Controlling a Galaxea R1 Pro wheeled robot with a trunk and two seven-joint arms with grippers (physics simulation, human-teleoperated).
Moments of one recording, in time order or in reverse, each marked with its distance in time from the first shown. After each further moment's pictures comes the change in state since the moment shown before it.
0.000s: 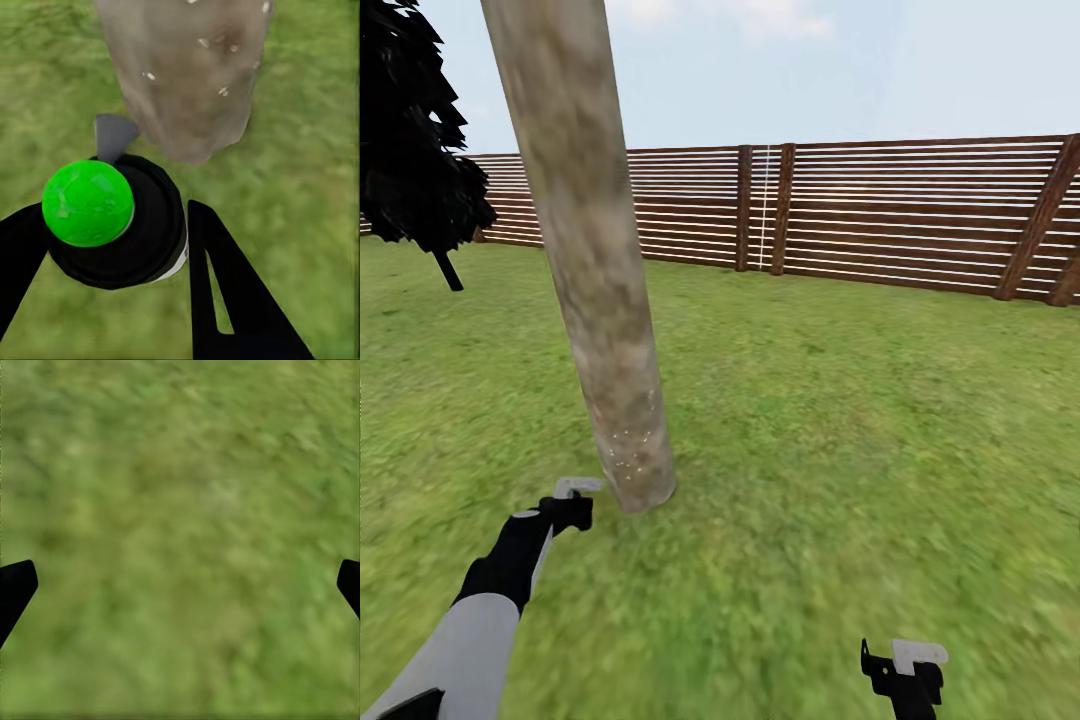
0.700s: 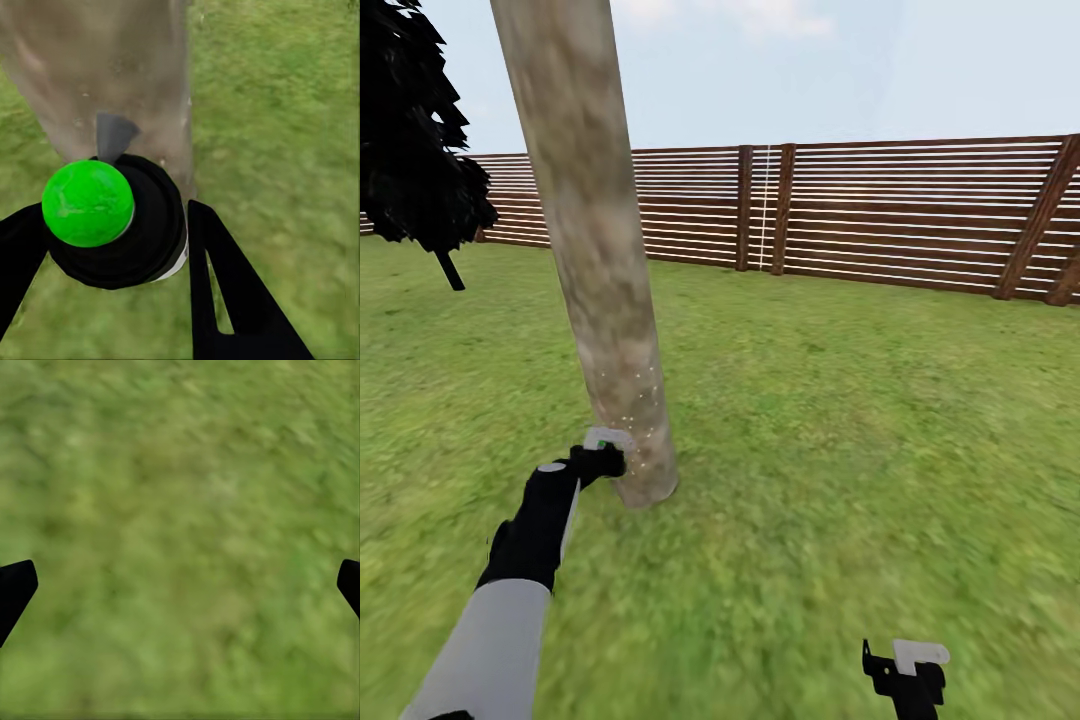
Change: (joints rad) left arm -0.002 -0.113 -0.150 -0.356 0.018 0.175 -0.070; right arm 0.000 -0.005 0.001 0.001 0.000 0.001 0.000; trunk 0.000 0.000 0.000
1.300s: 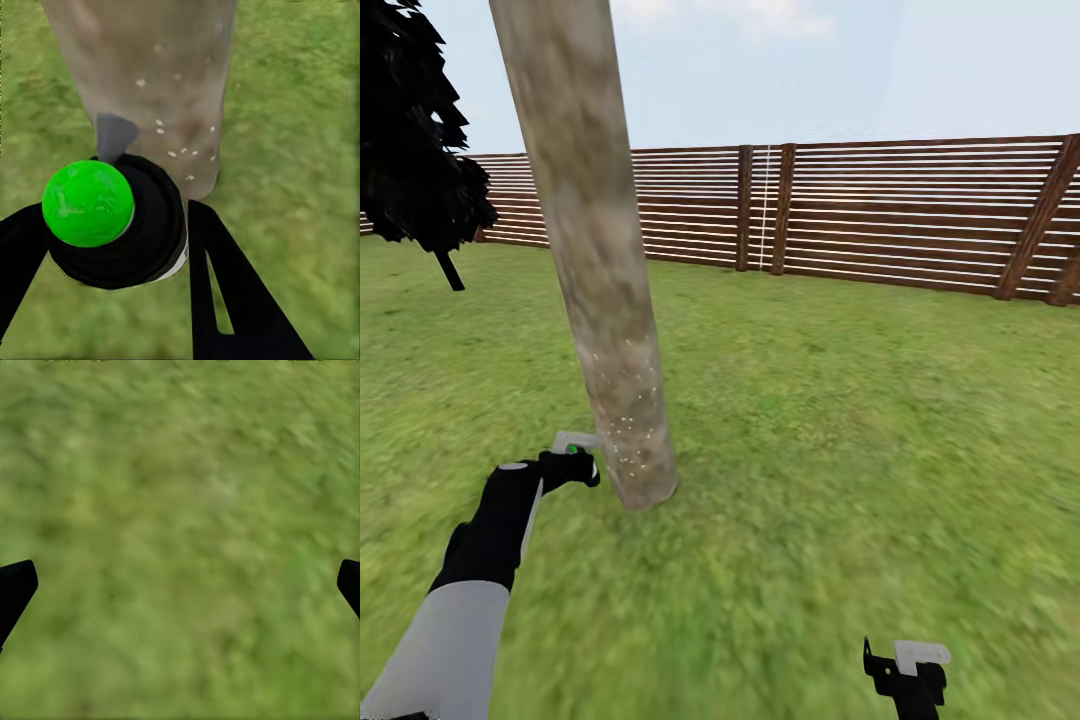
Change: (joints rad) left arm 0.006 0.133 -0.007 -0.011 0.073 0.099 -0.069; right arm 0.000 -0.002 0.000 0.000 0.000 -0.001 0.000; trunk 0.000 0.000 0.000
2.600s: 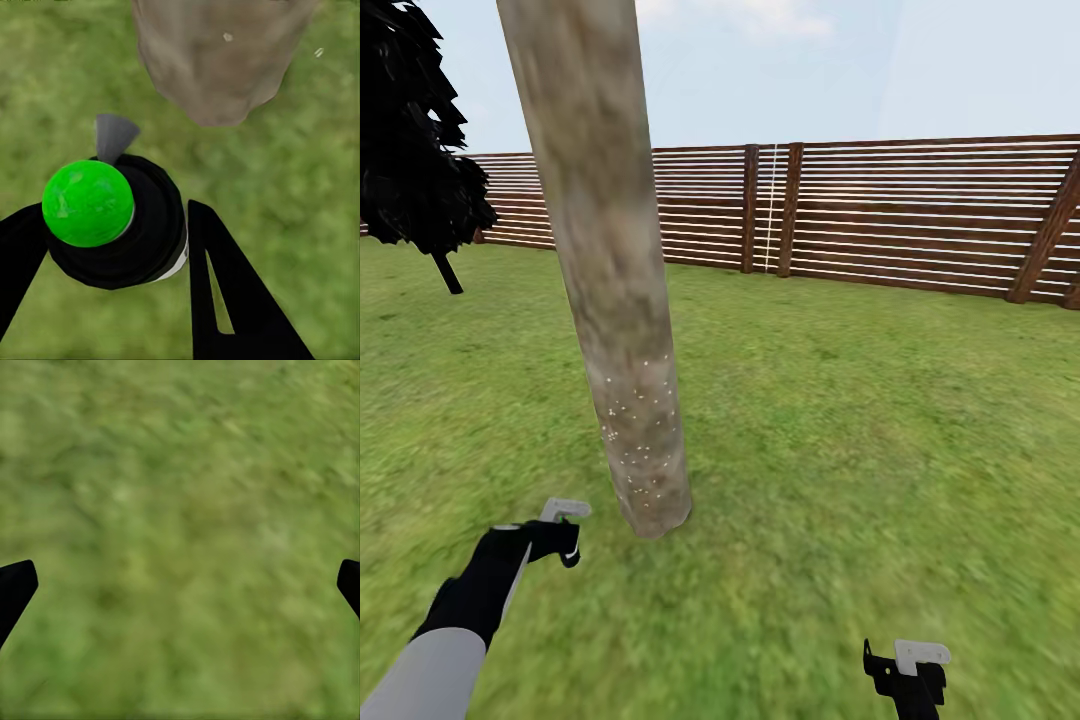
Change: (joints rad) left arm 0.105 0.069 0.004 0.240 -0.006 -0.067 0.031; right arm 0.000 0.000 0.000 0.000 0.000 0.000 0.000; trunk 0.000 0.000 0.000
